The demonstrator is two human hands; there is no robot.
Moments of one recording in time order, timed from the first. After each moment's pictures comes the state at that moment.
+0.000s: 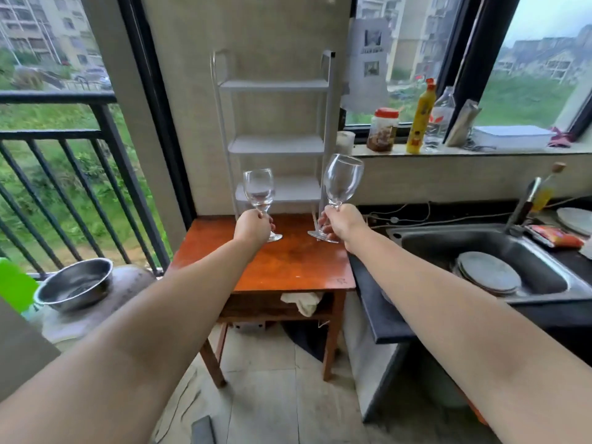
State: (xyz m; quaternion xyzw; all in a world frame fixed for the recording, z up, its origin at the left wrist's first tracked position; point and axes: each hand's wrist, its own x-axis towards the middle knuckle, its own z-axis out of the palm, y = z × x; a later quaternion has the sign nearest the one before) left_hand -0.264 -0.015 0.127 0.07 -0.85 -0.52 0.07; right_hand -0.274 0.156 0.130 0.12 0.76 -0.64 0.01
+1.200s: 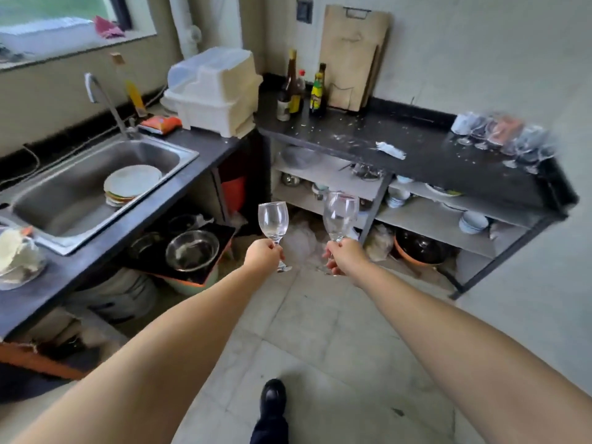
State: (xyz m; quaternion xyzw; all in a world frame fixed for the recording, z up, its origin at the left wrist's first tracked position) left_hand 0.160 0.531 -0.029 -0.37 -0.80 -0.34 -0.34; right_hand 0.311 0.605 -0.021 0.60 0.53 -0.57 -0.19
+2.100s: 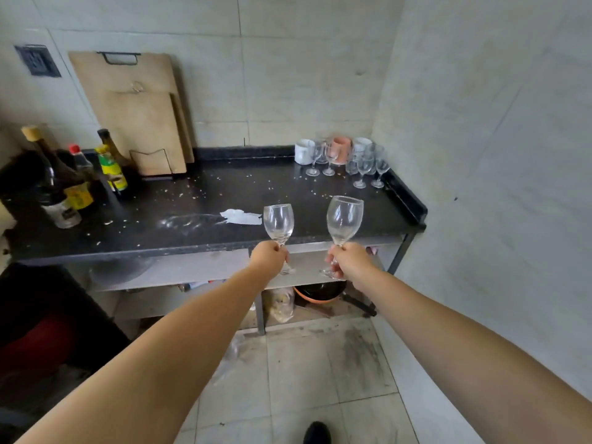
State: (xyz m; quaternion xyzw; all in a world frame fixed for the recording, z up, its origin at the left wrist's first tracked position) left_hand 0.351 1.004 -0.011 -0.59 -0.65 -0.23 -0.41; right_hand 0.519 0.969 -0.002 0.72 0.38 -0.46 -0.37
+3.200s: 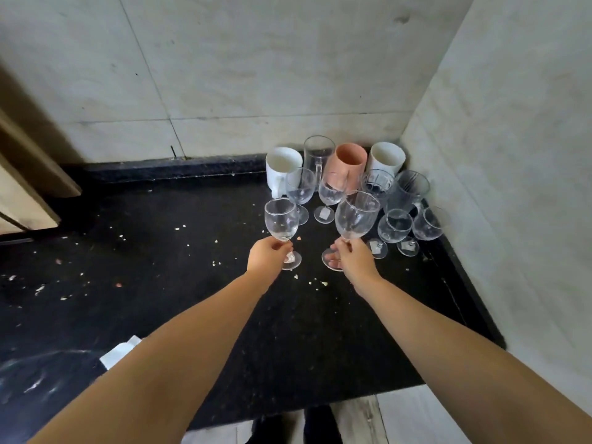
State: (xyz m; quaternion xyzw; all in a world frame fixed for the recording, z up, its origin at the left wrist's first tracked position) left_hand 0.515 1.478 -0.101 -0.49 -0.66 -0.27 -0.50; right_hand 0.682 1.454 -0.106 0.72 0.31 -0.48 -0.40
